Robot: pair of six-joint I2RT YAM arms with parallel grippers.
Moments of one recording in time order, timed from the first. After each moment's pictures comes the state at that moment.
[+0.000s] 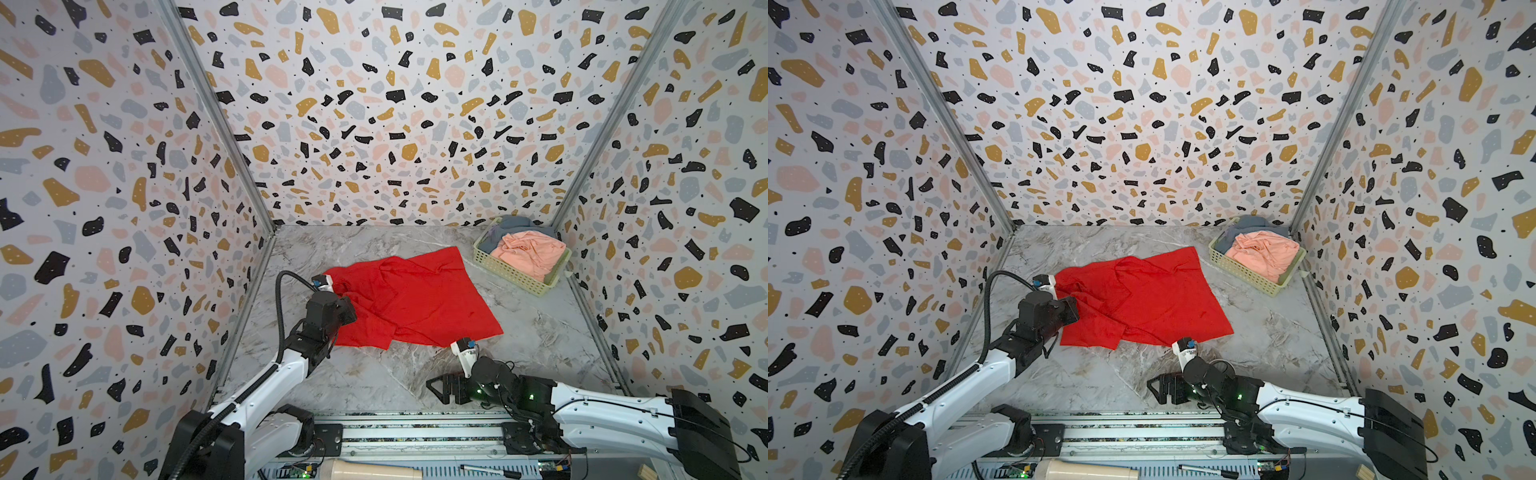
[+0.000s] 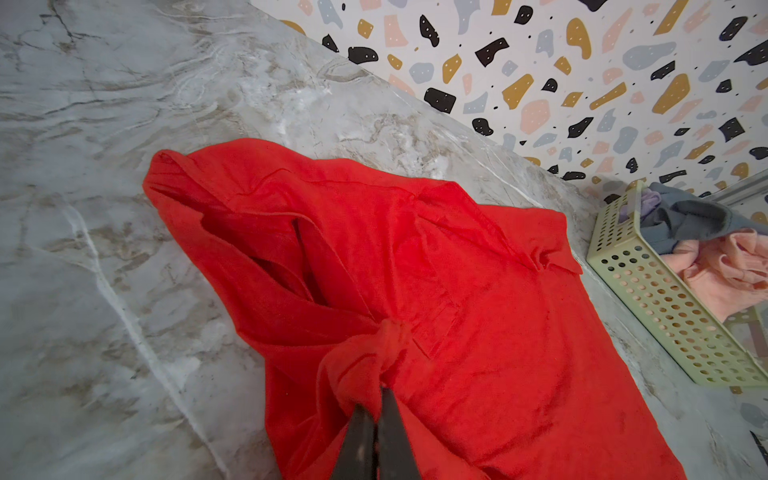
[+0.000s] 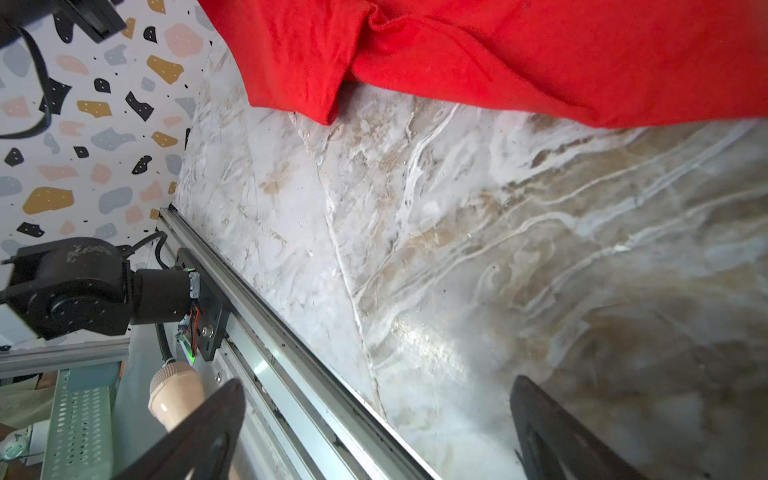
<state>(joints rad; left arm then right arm) -0.33 1.05 0.50 0.04 -0.09 -0.58 1.18 0.87 0.28 -0.03 0.01 0.94</state>
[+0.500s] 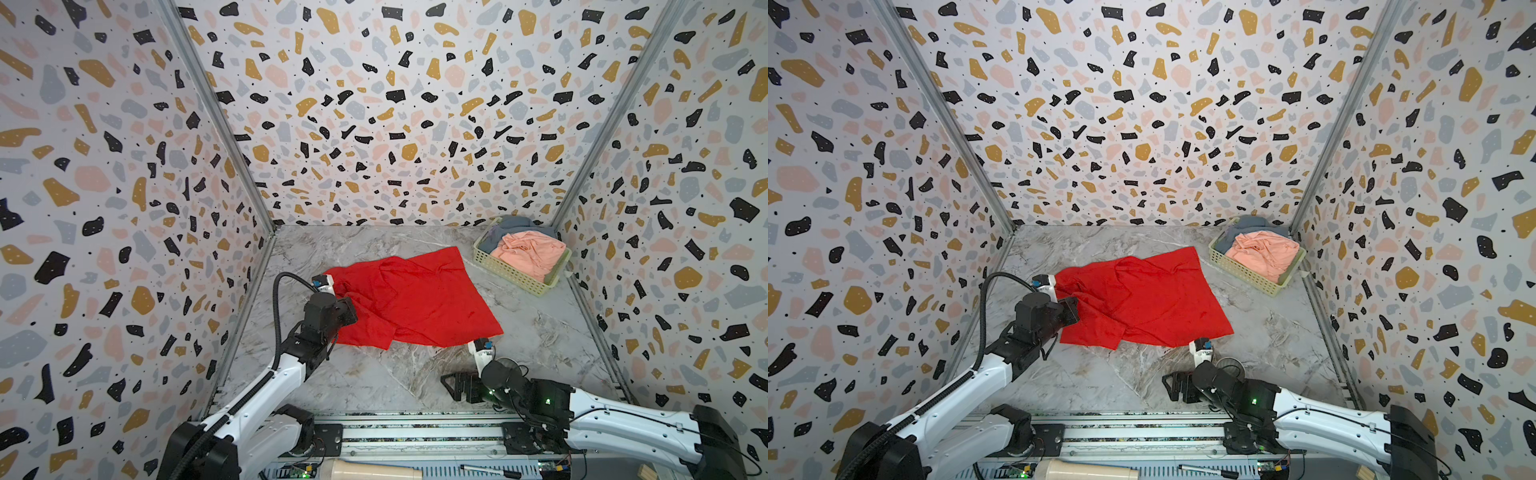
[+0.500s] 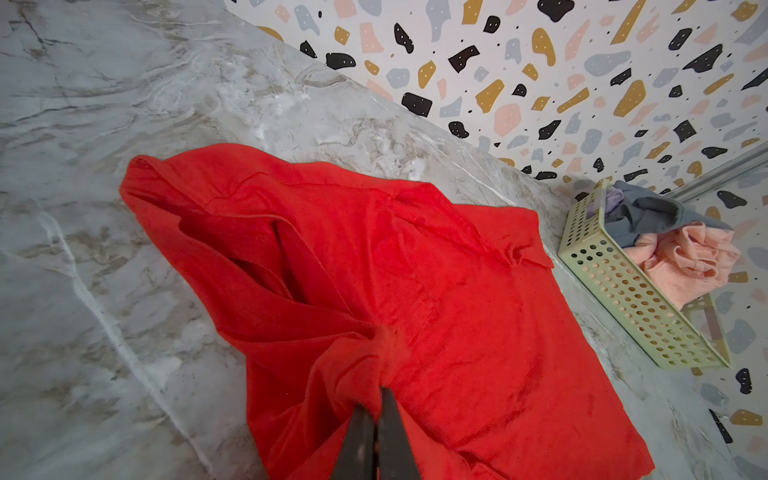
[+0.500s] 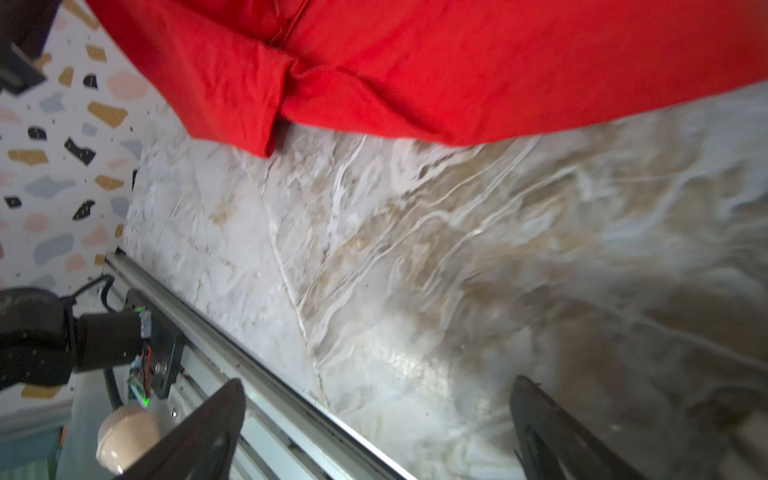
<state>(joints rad) -0.34 0.99 0.50 0.01 -0.06 -0.59 1.13 0.68 0.28 -0.29 0.18 0.99</state>
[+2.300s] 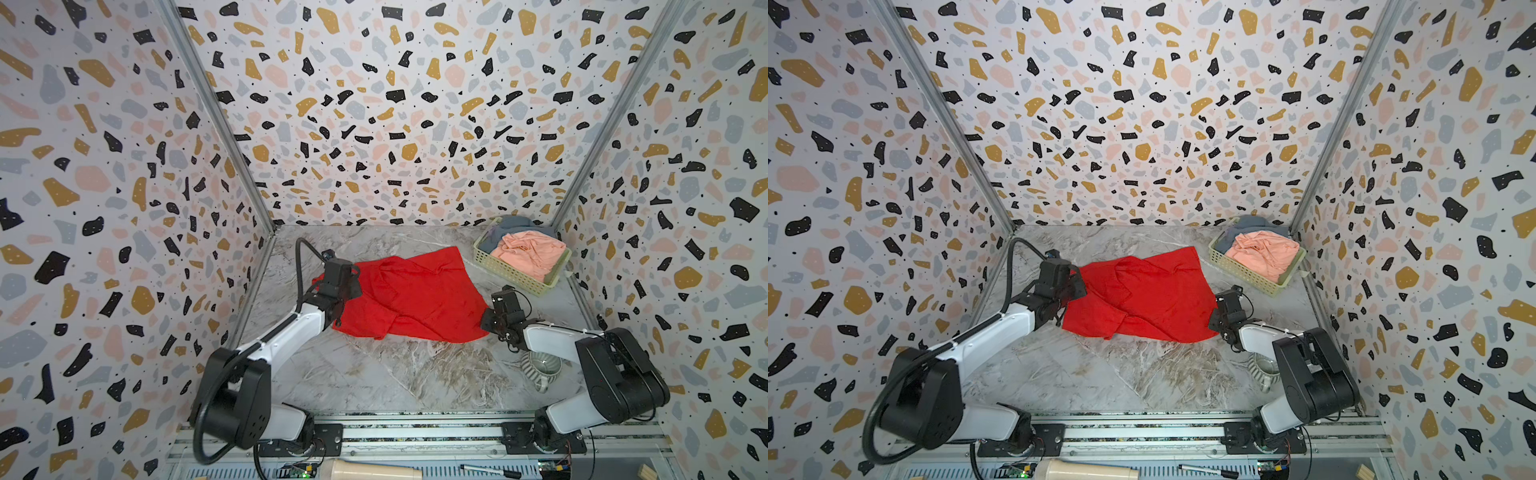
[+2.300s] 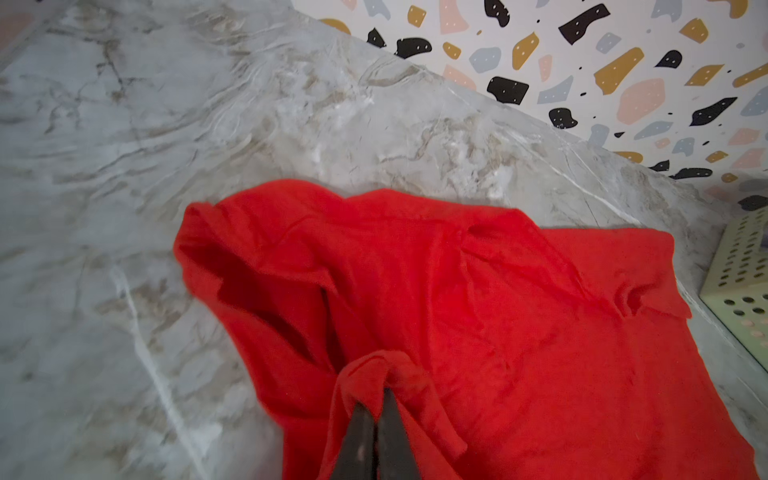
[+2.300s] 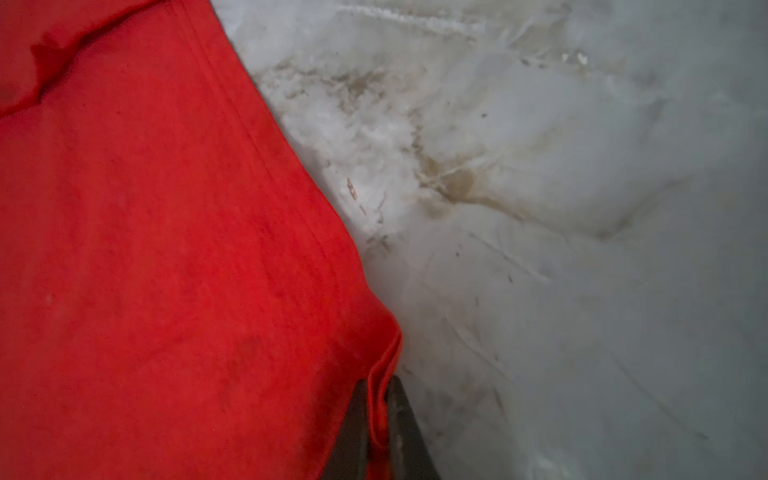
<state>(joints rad) -0.30 1.48 0.95 -0.18 -0.21 -0.52 0.32 1.52 0.58 0.04 0.13 0.56</state>
